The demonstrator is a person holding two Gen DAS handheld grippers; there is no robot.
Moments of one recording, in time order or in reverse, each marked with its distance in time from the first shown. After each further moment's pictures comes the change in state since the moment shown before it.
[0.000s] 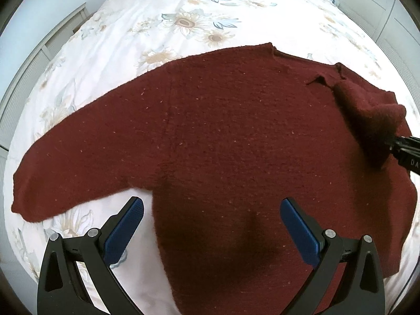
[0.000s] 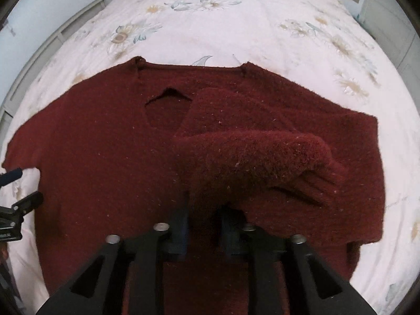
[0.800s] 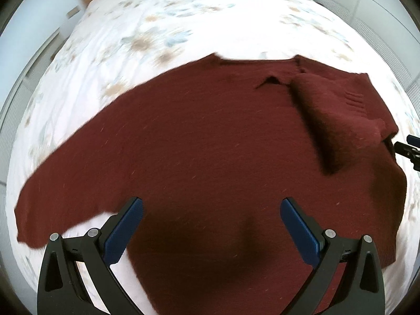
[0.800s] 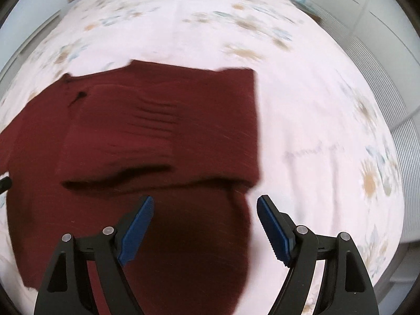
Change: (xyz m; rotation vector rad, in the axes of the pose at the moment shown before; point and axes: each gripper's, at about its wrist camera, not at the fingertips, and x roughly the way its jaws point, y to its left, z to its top) left arm -0.009 -0.069 0.022 0.168 -0.030 -0.035; right arm -0.057 -0.138 -0.073 0.196 0.000 -0.184
